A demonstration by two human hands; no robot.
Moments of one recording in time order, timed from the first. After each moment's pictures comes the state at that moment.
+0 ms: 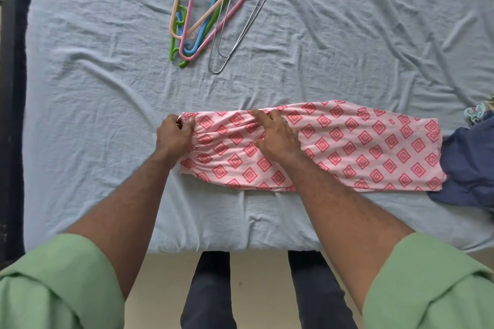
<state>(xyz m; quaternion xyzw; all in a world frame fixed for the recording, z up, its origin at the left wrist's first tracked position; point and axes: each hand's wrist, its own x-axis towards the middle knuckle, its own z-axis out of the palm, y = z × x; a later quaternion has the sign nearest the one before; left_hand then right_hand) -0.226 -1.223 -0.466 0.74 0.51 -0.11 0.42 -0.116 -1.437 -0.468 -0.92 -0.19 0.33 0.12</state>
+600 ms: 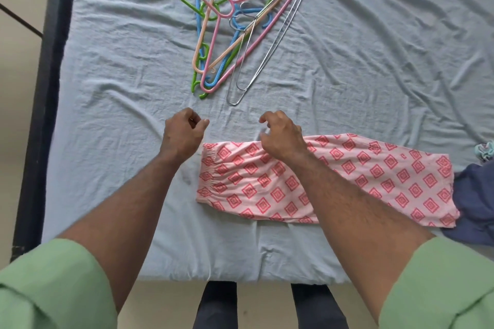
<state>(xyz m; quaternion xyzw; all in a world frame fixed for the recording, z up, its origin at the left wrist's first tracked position) -0.176 -1.175 -0.430 0.81 0.42 -0.06 0.41 -0.063 -1.380 -0.441 -0.91 -0.21 0.30 0.17</state>
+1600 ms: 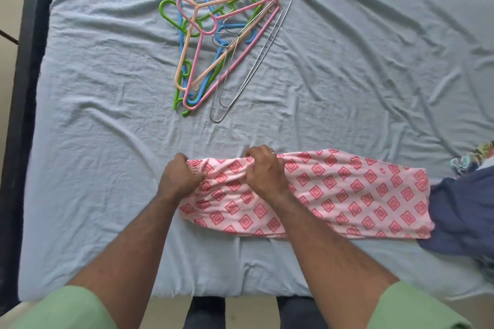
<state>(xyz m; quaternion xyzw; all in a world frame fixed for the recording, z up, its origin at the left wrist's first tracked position) -0.193 -1.207 -0.450 0.76 0.48 -0.27 0.35 -0.090 -1.397 -0.452 -0.91 -0.20 0.29 0.21</state>
